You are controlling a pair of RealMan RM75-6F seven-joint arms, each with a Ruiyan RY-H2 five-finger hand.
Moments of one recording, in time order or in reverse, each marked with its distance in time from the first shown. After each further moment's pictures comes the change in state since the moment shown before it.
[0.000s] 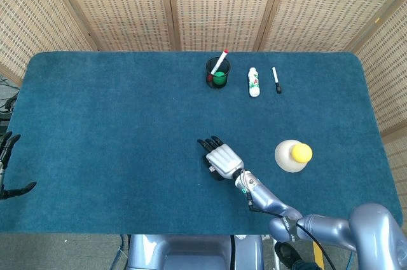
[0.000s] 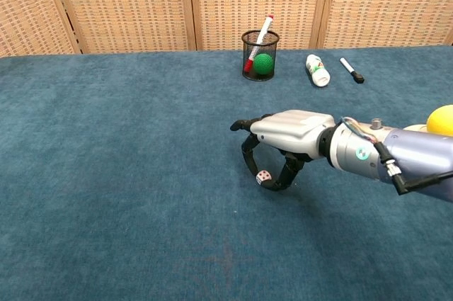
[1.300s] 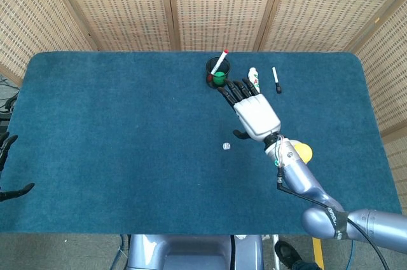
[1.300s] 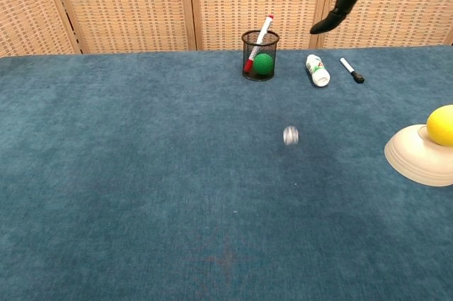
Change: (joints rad) left arm 0.013 0.021 0.007 -0.004 0.027 0.020 -0.050; right arm 0.003 0.521 0.181 -0.504 0.220 0.232 -0.156
